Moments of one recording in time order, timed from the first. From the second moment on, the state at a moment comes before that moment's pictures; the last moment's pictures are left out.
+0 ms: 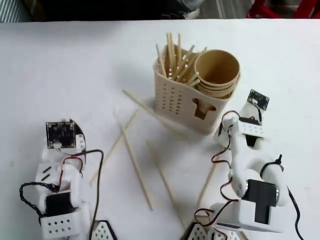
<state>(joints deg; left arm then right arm) -15.7 -103.6 96.4 41.1 -10.2 7.4 -0.8 44.2 45.4 -16.7</state>
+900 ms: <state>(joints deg) -15.7 -103.6 96.4 41.1 -10.2 22.4 -28.8 43.4 51.8 -10.5</state>
